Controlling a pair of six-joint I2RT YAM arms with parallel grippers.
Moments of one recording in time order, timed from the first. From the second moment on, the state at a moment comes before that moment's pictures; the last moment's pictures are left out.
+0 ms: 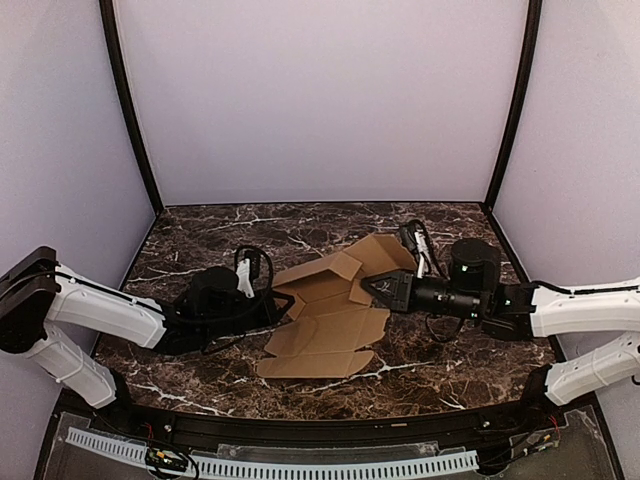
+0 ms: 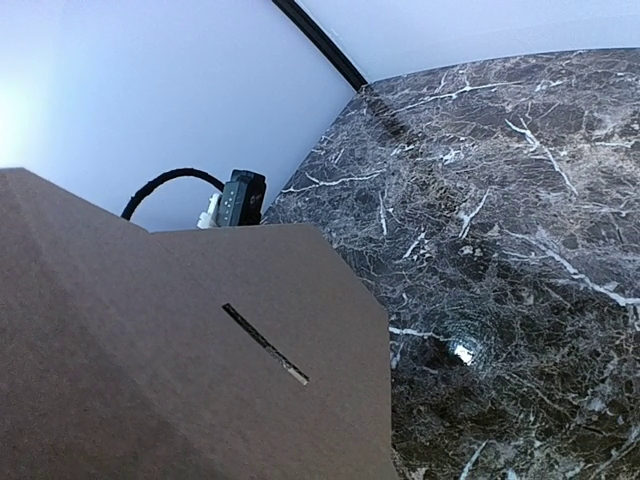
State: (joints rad) left arm -0.94 1.46 0.55 0.52 -0.10 -0.87; right arm 0.96 1.16 0.59 0.34 -0.12 0.70
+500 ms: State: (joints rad) left arm -0.95 1.46 0.55 0.57 -0.10 -0.87; right arm 0.96 0.83 0.60 0.07 -0.07 0.60
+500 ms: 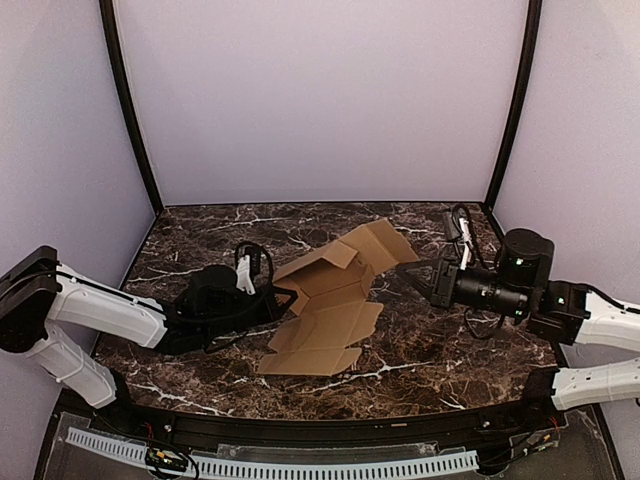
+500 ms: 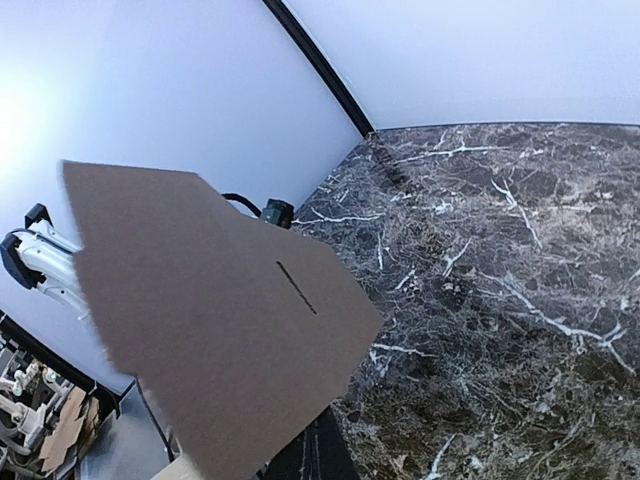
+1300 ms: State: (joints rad) left arm -0.95 1.46 0.67 0.20 -0.25 -0.73; right arm 0.98 1.04 0.91 -0.15 -0.13 0.38
